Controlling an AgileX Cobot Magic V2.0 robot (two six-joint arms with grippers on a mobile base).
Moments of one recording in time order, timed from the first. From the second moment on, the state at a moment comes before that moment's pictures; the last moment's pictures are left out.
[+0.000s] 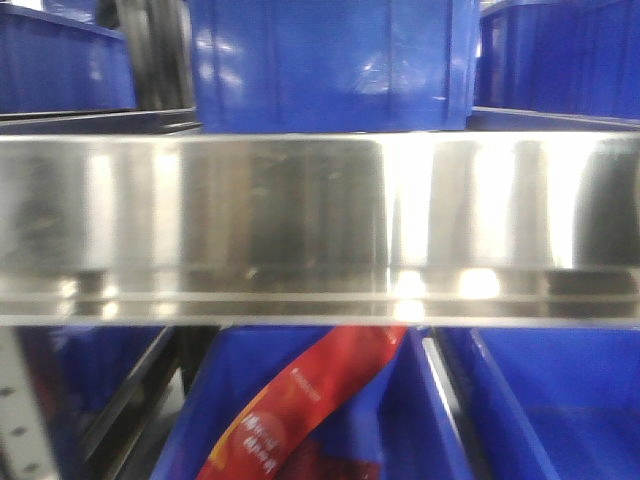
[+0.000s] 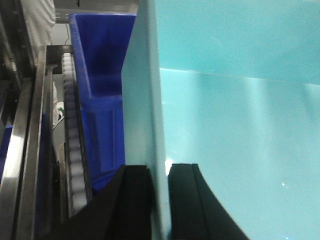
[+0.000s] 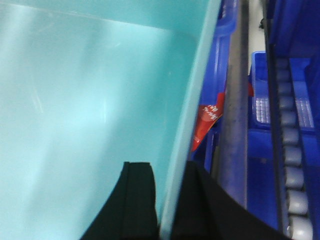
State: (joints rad) left arm -0.33 1.37 -1.62 0.00 0.69 -0.13; right arm 0.21 1.35 -1.61 0.07 0.95 0.18
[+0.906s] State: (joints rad) left arm -0.33 1.37 -1.62 0.00 0.68 -0.13; right arm 0.21 1.35 -1.61 0.07 0.95 0.18
